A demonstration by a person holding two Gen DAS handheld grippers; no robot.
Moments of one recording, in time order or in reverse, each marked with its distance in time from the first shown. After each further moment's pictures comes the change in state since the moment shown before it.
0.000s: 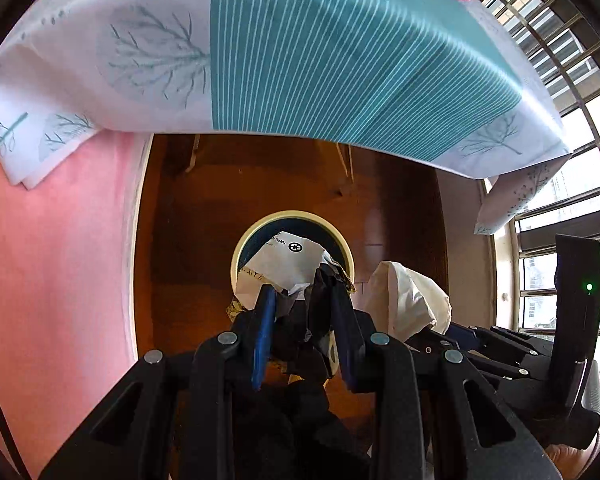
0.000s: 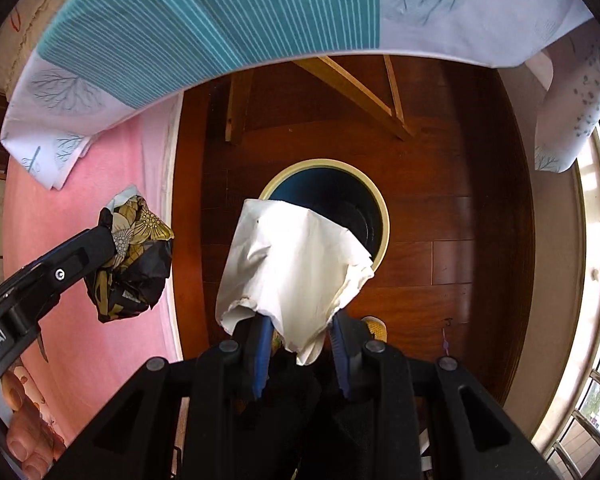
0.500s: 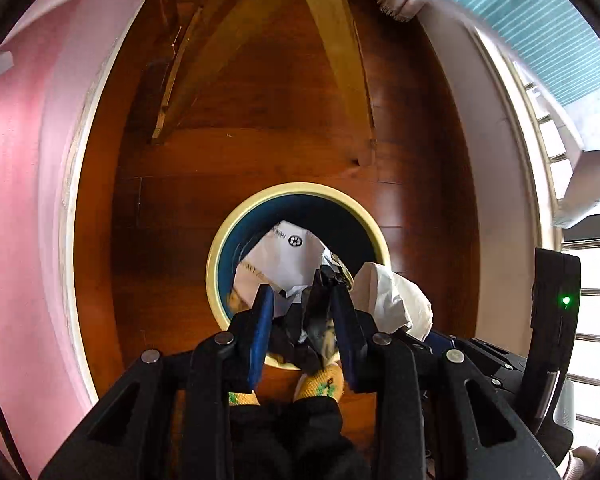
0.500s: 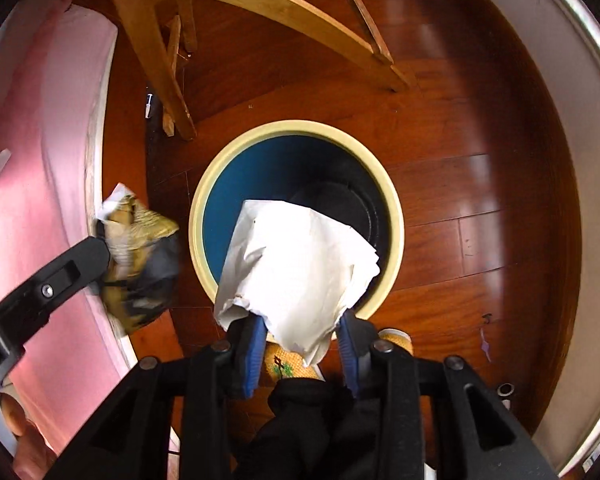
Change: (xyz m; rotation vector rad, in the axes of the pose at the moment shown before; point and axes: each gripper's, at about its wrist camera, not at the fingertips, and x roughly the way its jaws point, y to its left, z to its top) left arm 0.169 0.010 0.011 0.012 0.091 0.017; right arm 0.158 -0.060 0.022 0.165 0.055 0.055
